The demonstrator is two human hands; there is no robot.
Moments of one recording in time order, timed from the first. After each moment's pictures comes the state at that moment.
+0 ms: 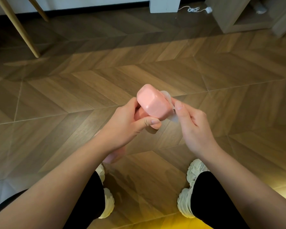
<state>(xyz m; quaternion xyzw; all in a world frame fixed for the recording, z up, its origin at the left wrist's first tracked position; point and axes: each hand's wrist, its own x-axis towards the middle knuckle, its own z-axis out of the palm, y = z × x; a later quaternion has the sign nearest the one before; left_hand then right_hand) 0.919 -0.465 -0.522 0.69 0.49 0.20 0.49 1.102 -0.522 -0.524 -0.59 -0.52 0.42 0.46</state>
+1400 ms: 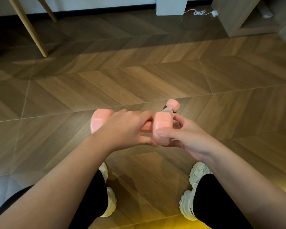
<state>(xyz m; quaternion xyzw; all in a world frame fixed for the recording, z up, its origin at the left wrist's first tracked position) 0.905 -0.464 -0.517 0.90 0.40 -0.03 0.17 1.096 -0.518 -0.532 -0.59 -0.33 0.67 0.30</state>
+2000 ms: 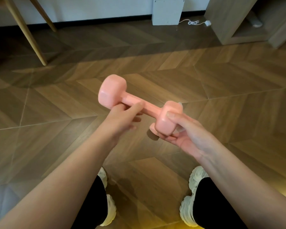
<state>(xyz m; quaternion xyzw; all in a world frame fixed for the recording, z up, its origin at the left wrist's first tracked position) 0.910 -0.449 -0.507 0.44 0.60 0.26 0.62 1.090 -0.510 -0.506 -0.54 -0.14 0.69 0.45</state>
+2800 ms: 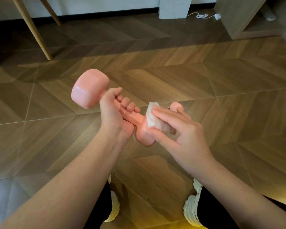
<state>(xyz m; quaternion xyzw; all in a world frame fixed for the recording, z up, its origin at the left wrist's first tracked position) 0.917 -0.441 -0.497 0.03 0.46 0.55 0.70 1.057 -0.528 -0.507 -0.58 -0.66 0.28 0.38</state>
